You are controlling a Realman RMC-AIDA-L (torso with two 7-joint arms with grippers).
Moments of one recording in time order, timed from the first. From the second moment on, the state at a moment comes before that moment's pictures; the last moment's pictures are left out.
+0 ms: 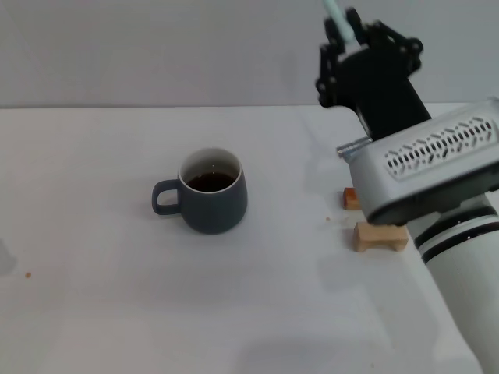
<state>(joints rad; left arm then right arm) -0.19 -2.07 -0.82 -0.12 2.17 1.38 -0.02 0.24 2.08 0.74 1.31 -1.98 -0.76 -1.11</state>
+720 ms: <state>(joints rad) -0.17 -2.07 -0.82 -0.12 2.17 1.40 -0.02 0.21 2.08 0.84 1.38 -2.50 -0.68 -0.69</state>
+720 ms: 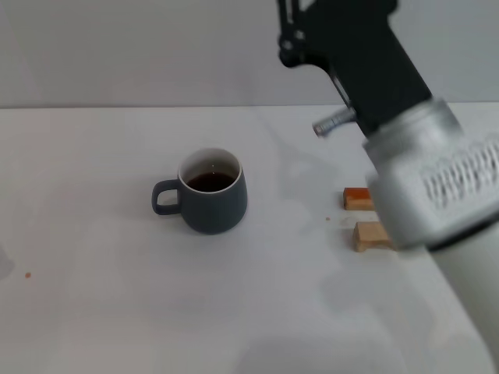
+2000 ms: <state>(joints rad) -0.16 -2.07 -0.82 -0.13 2.17 1.44 -0.02 0.61 2.07 1.45 1.87 -2.65 1.20 -0.20</state>
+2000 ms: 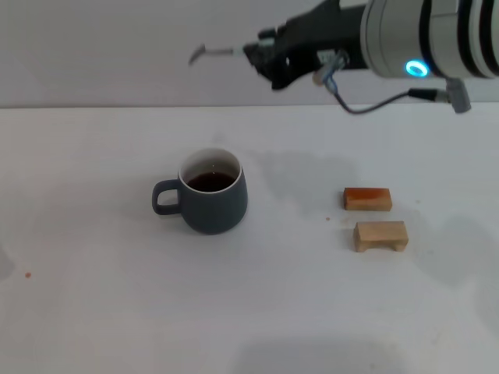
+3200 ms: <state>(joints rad) -0.15 -2.07 -0.82 -0.13 2.17 1.45 -0.02 0.59 2.08 1.38 1.83 -2.65 1.34 -0.12</state>
